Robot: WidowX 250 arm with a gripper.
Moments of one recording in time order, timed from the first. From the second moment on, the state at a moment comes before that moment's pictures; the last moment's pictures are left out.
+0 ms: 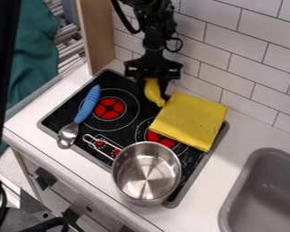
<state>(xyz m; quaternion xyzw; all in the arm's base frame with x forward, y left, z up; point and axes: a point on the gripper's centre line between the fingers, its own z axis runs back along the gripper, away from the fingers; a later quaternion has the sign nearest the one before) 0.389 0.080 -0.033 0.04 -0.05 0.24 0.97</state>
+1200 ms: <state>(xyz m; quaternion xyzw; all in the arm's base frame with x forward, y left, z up) 0.341 -0.016 -0.020 0.02 -0.02 0.03 1.00</state>
